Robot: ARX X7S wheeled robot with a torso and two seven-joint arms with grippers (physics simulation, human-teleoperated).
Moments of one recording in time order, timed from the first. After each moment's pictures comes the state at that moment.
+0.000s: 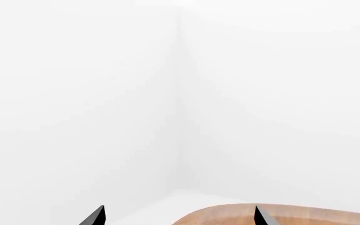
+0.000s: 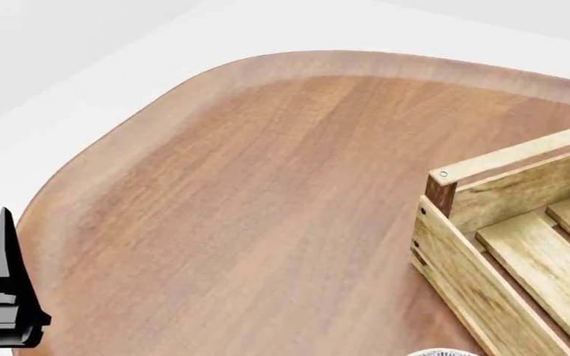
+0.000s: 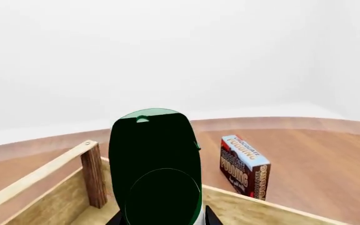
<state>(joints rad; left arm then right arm) -0.07 -0.41 0.12 0.63 -0.34 -0.23 -0.37 0.68 0.57 0.18 0.41 0.34 0.41 0.34</state>
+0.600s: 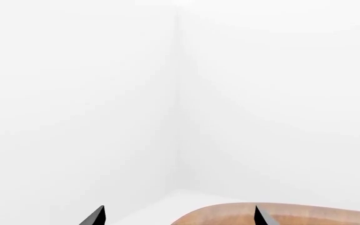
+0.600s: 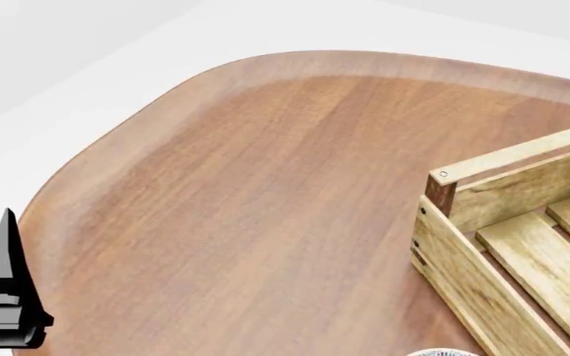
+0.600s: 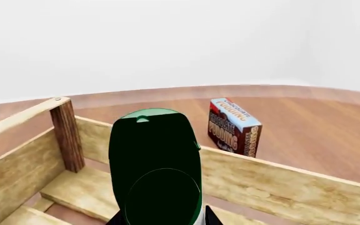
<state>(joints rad) -0.08 -0.42 0.13 0.62 -0.34 -0.23 -0.37 0.77 0.54 0.15 0.84 0.28 0.17 0.28</state>
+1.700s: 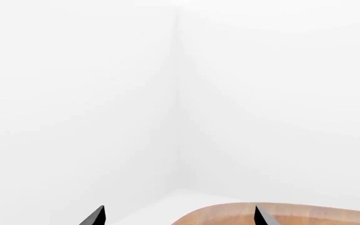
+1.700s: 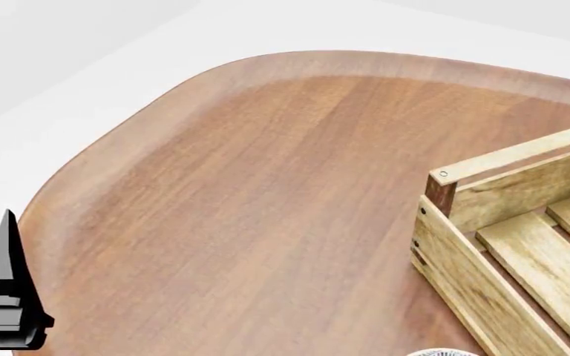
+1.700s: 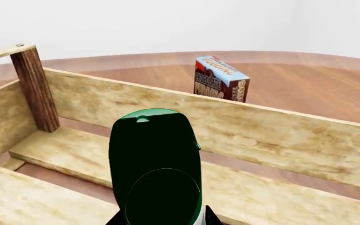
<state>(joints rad) -0.07 -0.43 0.14 0.62 -0.34 -0.22 -0.39 0.85 0.51 0.27 1.31 0.13 -0.14 0.22</state>
